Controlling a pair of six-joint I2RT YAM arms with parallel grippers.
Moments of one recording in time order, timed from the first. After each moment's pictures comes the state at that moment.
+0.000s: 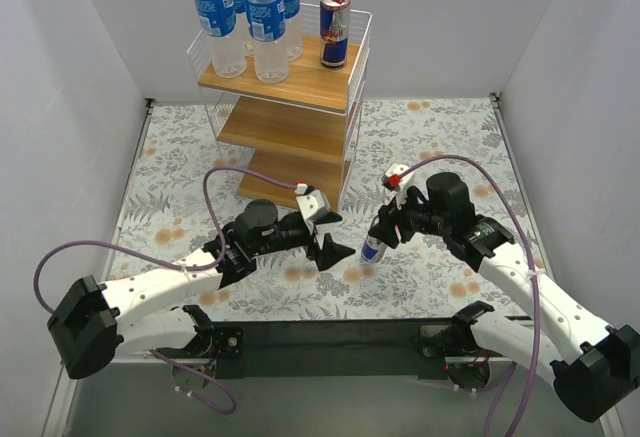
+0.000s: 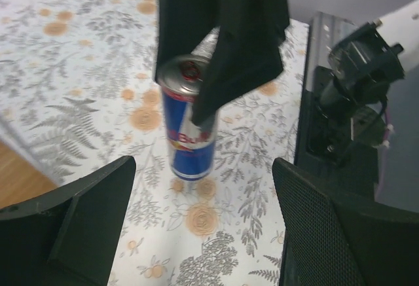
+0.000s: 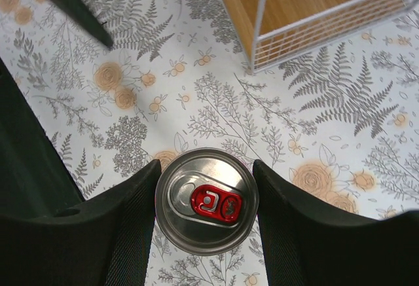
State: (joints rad) left arm -0.87 1.05 0.62 0.33 0.37 -0.09; right arm 0.59 0.93 0.74 -0.38 -0.43 -0.13
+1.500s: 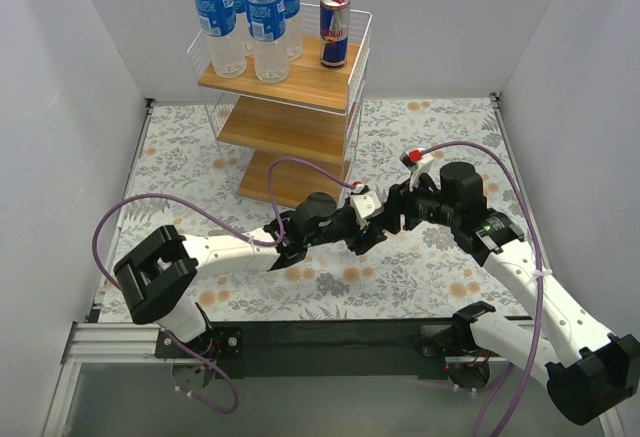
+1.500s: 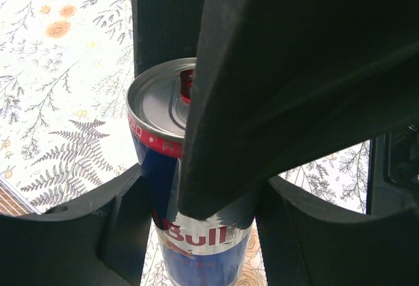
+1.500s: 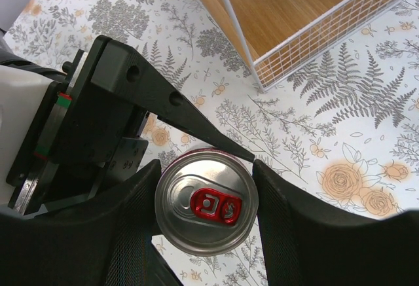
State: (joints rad) left arm -1.01 1.57 0.85 0.48 0.21 0.07; right arm 0.47 0.92 0.80 -0.38 -0.48 0.17
